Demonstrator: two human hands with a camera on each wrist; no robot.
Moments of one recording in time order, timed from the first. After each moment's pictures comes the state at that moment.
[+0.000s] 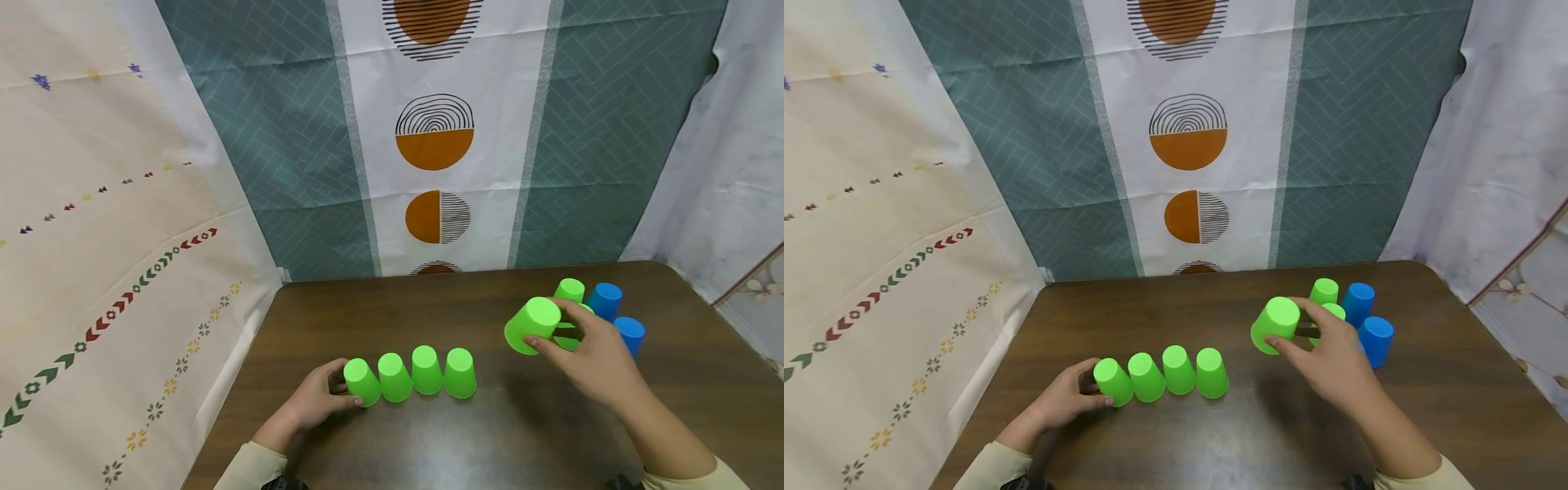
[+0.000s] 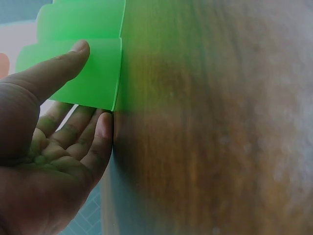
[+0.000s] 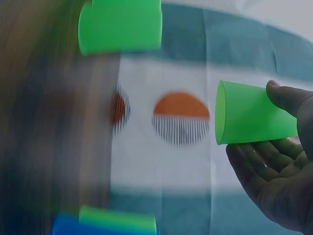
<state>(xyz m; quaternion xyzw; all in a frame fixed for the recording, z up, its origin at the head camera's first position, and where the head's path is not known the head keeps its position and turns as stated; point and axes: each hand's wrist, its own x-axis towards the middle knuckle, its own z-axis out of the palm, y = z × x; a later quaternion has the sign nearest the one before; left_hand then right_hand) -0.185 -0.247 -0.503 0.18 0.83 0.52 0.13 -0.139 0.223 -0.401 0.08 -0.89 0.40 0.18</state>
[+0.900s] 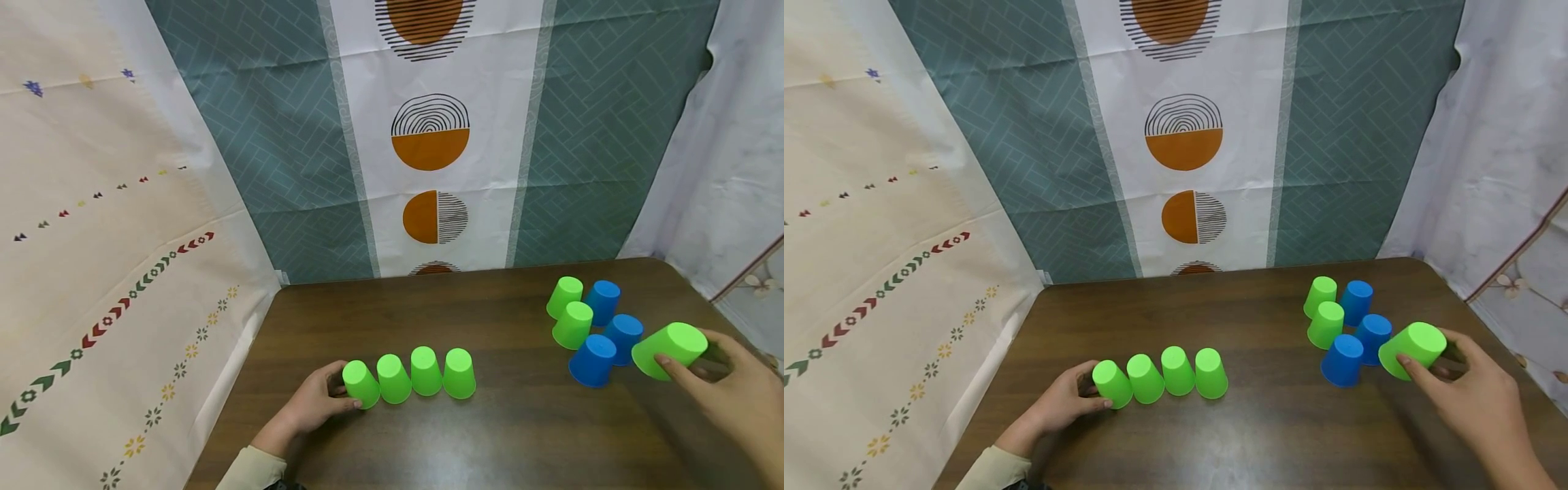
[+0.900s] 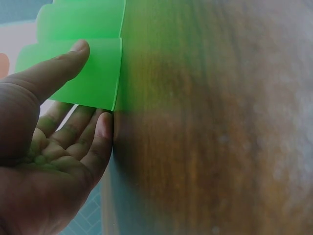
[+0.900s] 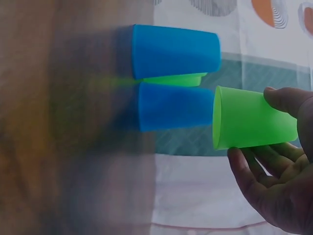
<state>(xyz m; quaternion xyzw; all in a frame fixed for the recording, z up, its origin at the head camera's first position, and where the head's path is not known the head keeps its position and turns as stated) -0.185 -0.248 -0.504 0.18 0.82 0.52 0.14 -0.104 0.366 -0.456 -0.14 -0.91 0.31 0.21</state>
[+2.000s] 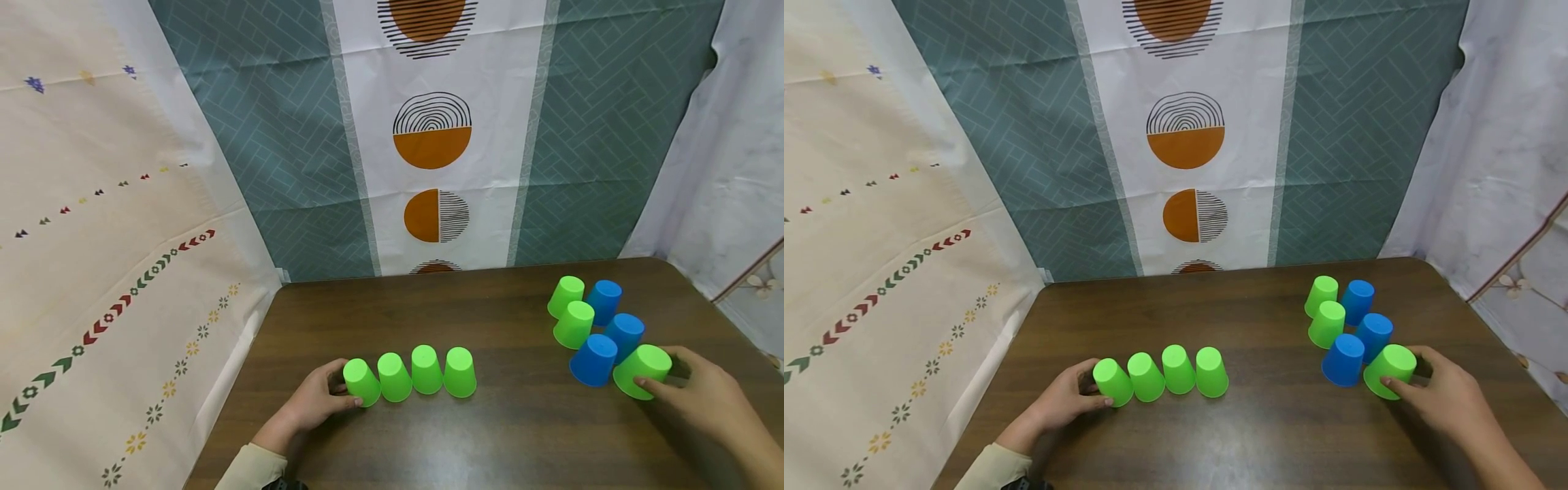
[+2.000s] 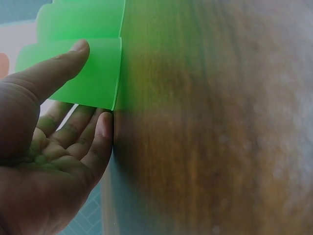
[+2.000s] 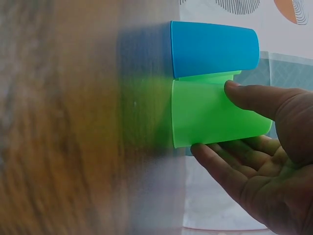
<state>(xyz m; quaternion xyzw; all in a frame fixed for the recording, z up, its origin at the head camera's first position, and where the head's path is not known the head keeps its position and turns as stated) -0.185 -0.247 -0.502 0.18 0.83 0.51 0.14 -0.123 0.382 -0.489 -0.08 -0.96 0.27 0.07</state>
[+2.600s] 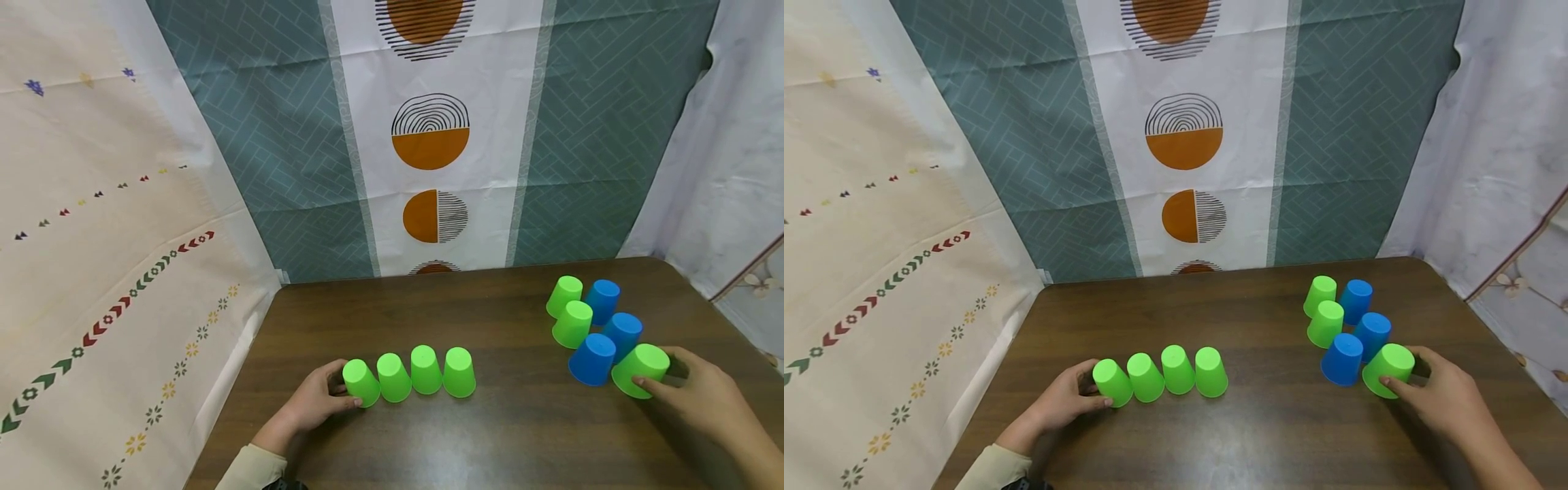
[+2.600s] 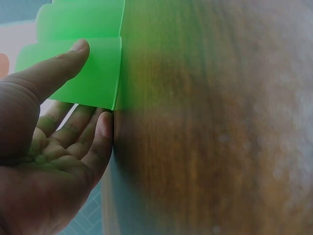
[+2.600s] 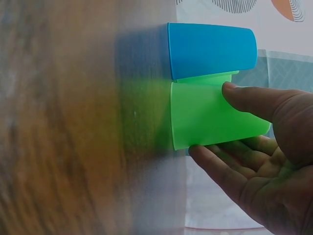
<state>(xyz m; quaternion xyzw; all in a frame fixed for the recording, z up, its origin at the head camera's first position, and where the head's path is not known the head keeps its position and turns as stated) -0.184 -0.247 -0.502 0.18 0.82 0.52 0.14 -0.122 0.383 -0.490 -0.08 -0.96 0.26 0.06</state>
